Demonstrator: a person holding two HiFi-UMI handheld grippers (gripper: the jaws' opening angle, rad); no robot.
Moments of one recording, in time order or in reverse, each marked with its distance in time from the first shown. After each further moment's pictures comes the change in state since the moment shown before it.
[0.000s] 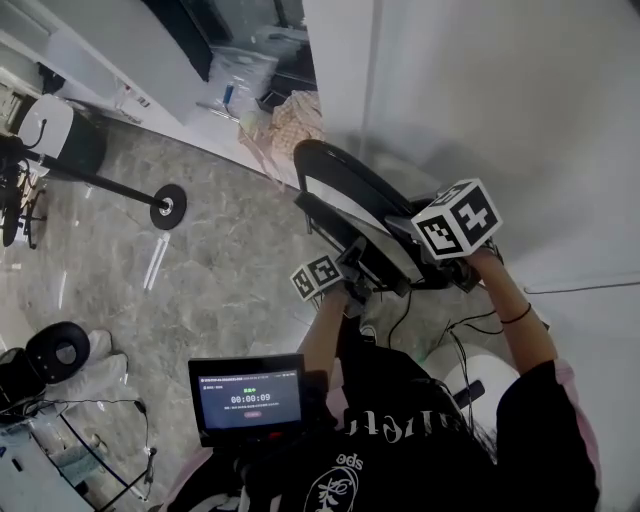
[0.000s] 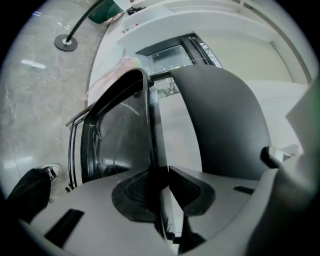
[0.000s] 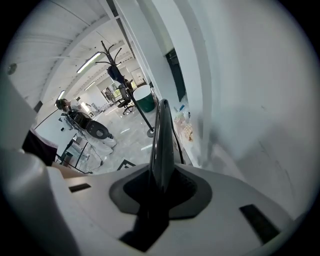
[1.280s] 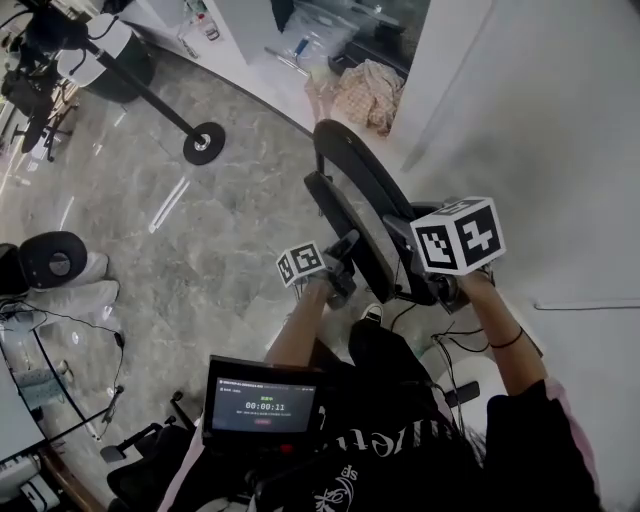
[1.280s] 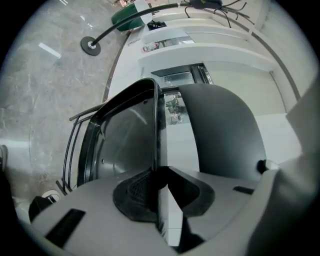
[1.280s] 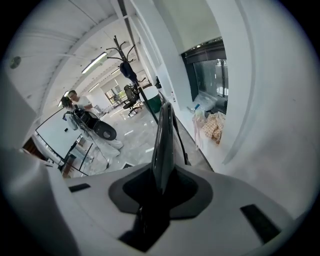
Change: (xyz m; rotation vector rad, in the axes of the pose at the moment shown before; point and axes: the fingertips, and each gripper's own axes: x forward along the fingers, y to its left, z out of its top) left arm -0.179 0.060 0.005 -0.117 -0.111 -0.072; right arm 0.042 0.182 -0.017 -0.004 -0.024 0.034
